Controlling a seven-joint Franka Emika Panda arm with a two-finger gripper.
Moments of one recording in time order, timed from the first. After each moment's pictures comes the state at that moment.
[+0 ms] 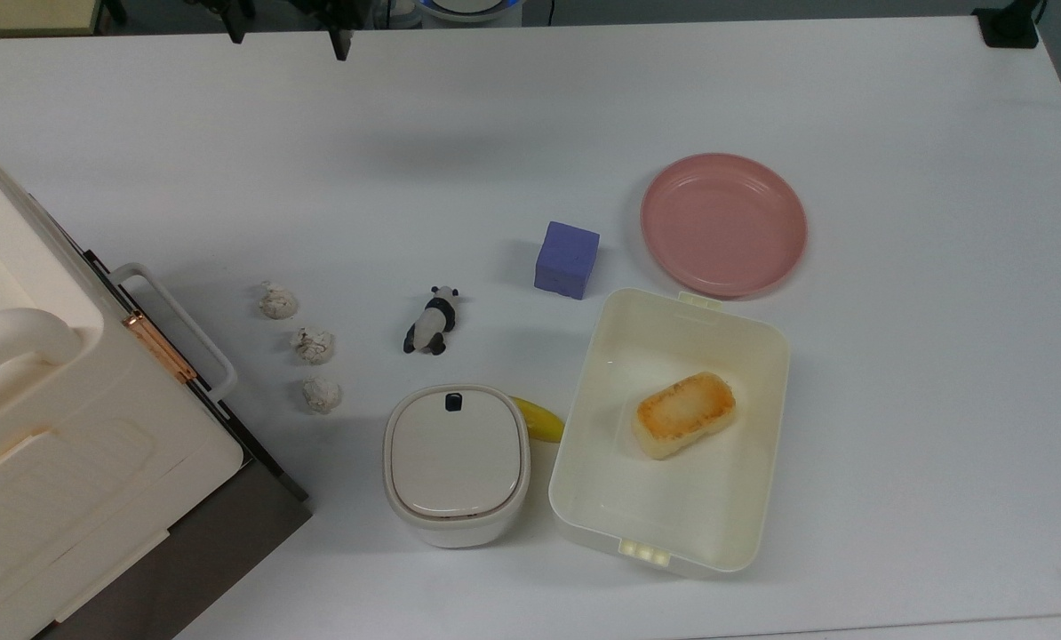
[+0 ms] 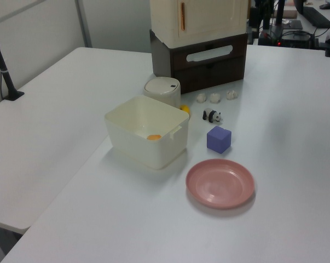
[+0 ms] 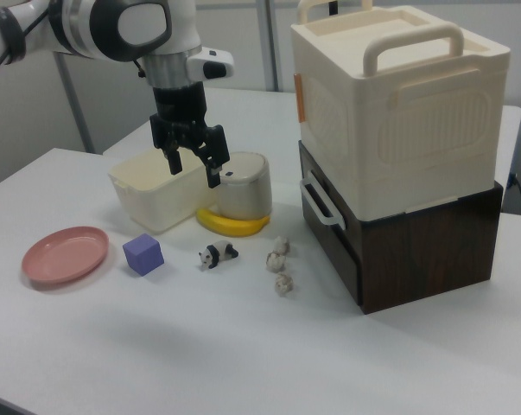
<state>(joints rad) -0.01 0.06 -0.18 -1.57 -0.02 1.58 -0.02</state>
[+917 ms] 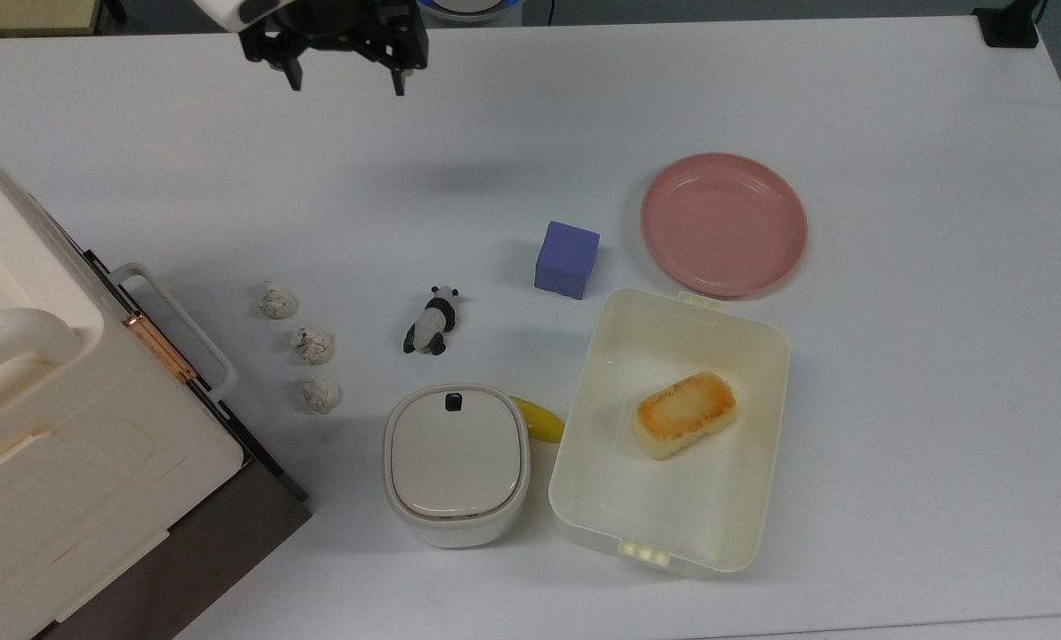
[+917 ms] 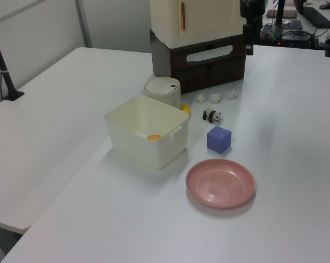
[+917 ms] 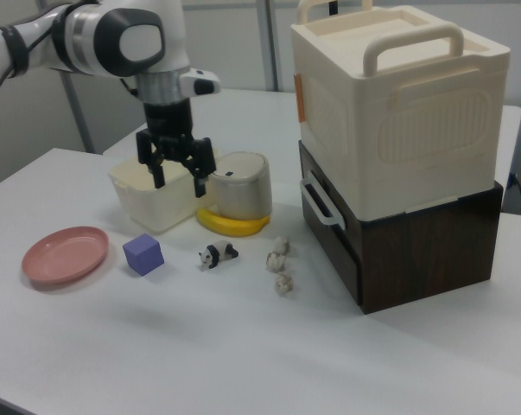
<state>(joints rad) 0.07 0.12 -0.18 -1.58 -0.02 1.58 -0.09</state>
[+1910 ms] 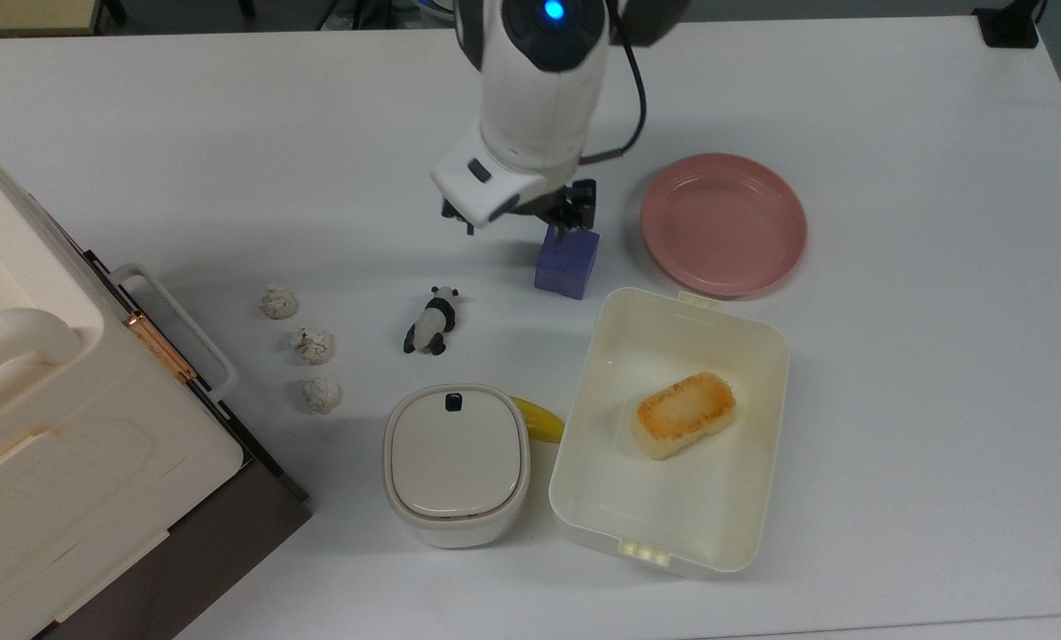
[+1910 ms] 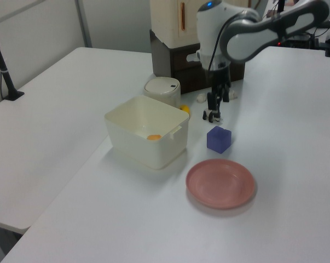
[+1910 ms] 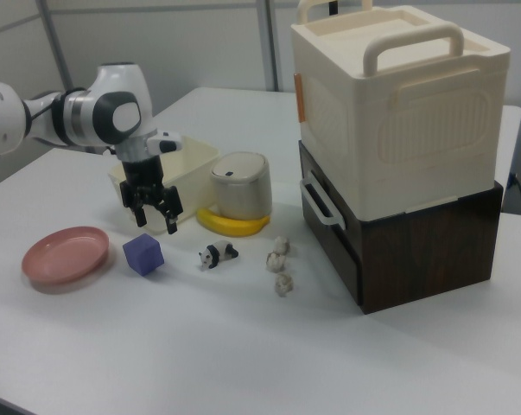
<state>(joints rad) 0.31 0.37 -0.17 -1.63 -0.02 1.88 0.21</state>
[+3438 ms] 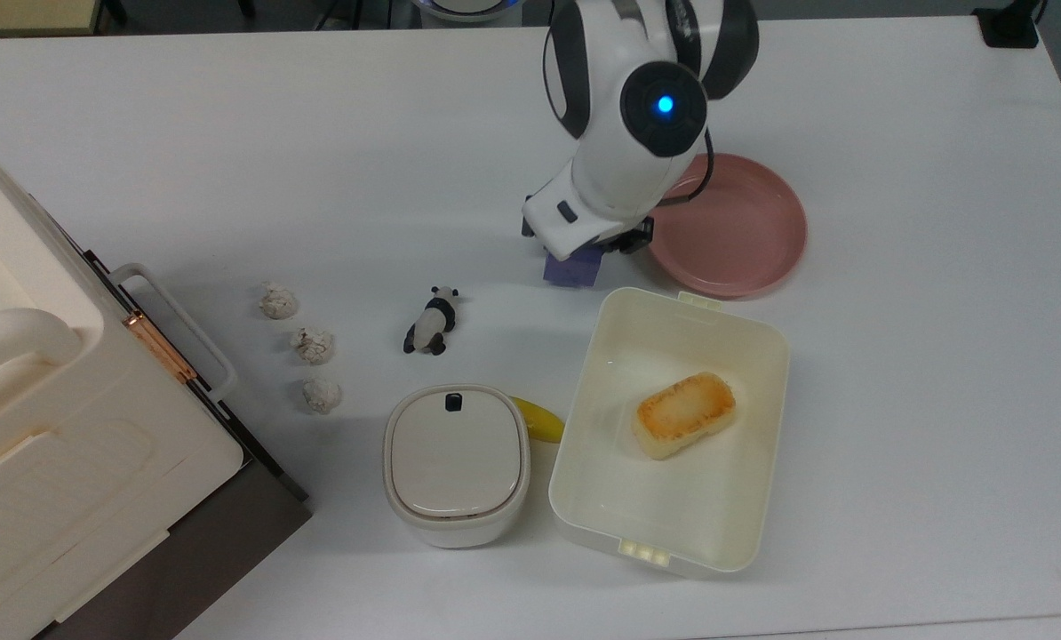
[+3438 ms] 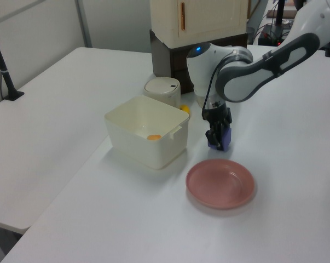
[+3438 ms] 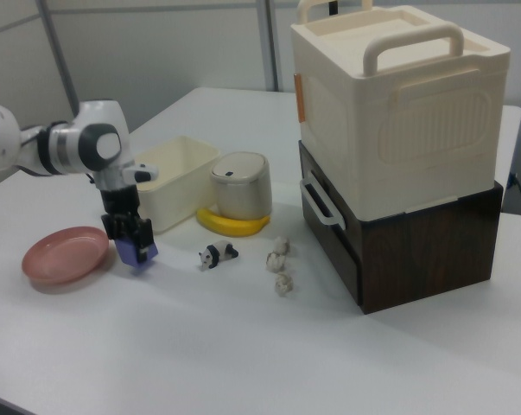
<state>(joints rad) 0.43 0.47 -0.17 -1.66 -0.01 1.89 0.38</state>
